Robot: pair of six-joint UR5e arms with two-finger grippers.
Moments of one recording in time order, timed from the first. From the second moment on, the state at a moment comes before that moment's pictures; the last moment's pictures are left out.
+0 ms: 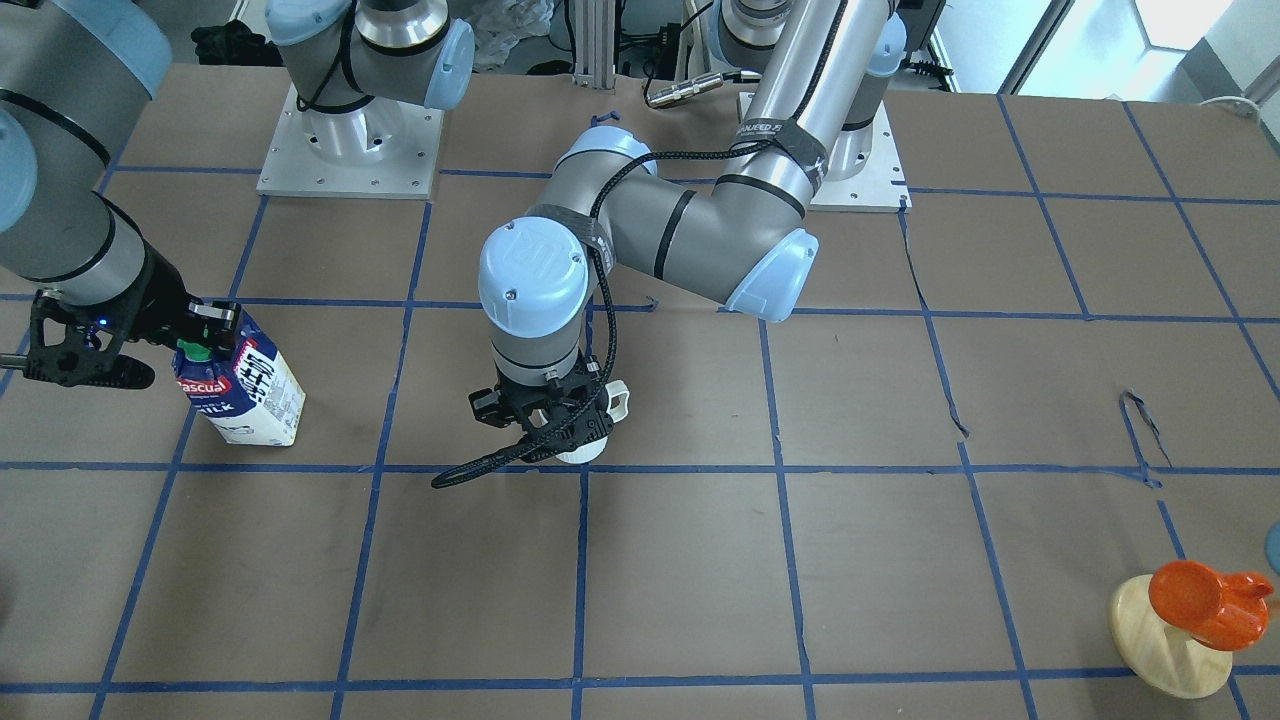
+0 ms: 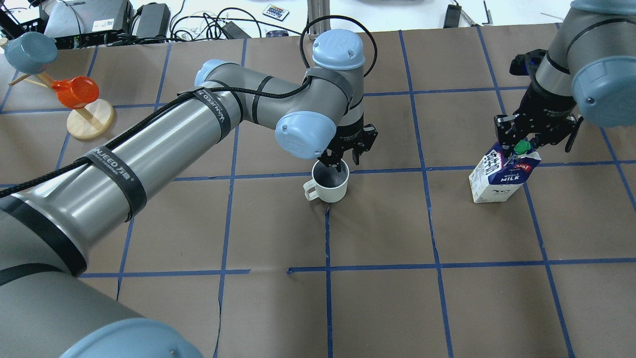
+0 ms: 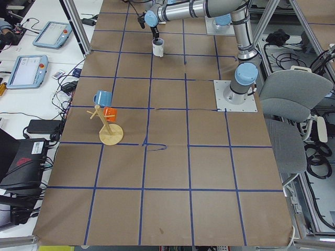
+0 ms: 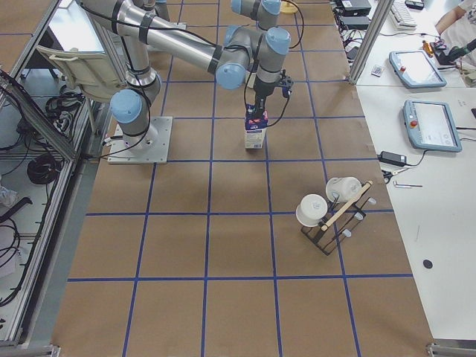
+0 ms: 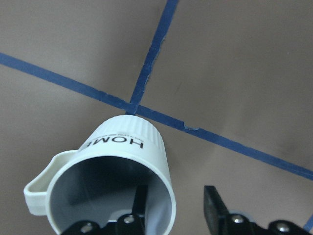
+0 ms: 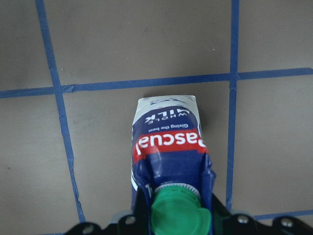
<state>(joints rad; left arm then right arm) -2.00 -2.08 -1.45 -1.22 1.48 -0.80 1.32 -1.45 1.75 -1.76 -1.63 -0.18</state>
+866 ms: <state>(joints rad) -1.65 -1.72 -1.46 -1.61 1.50 -0.23 1.45 -1.39 1.64 -1.75 -1.54 -0.05</state>
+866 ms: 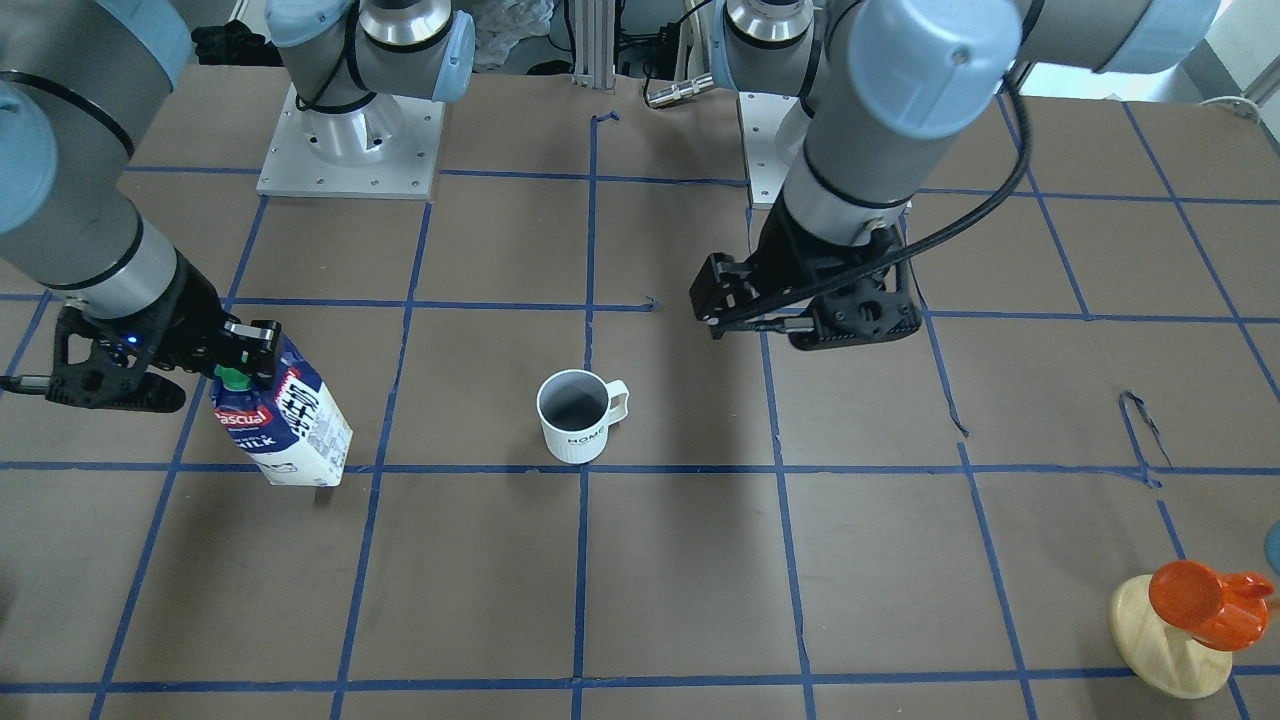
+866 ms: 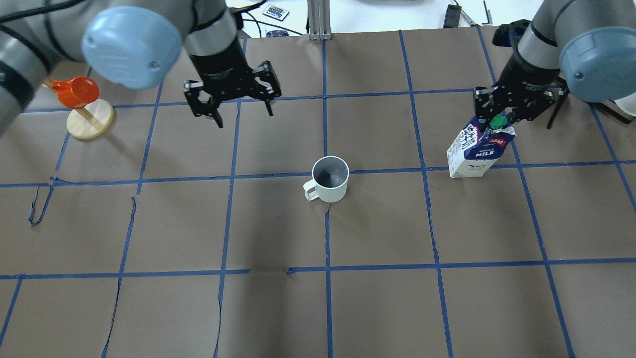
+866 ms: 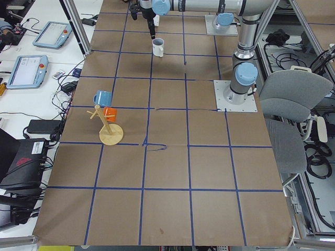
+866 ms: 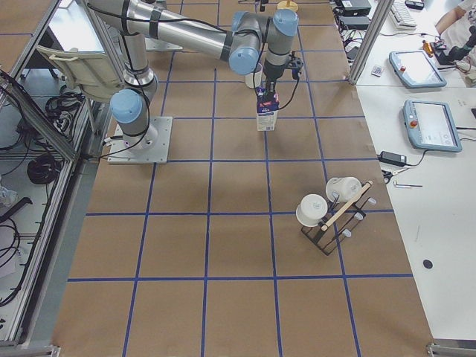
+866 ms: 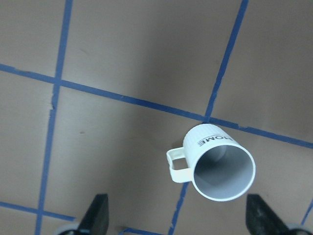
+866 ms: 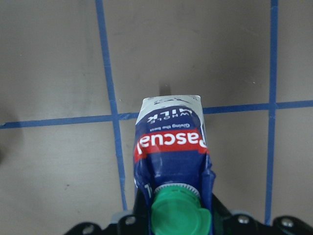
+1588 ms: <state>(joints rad) -1.55 -1.51 -1.62 -1.60 1.59 0.00 1.69 -1.31 1.58 -1.76 -1.51 0.16</state>
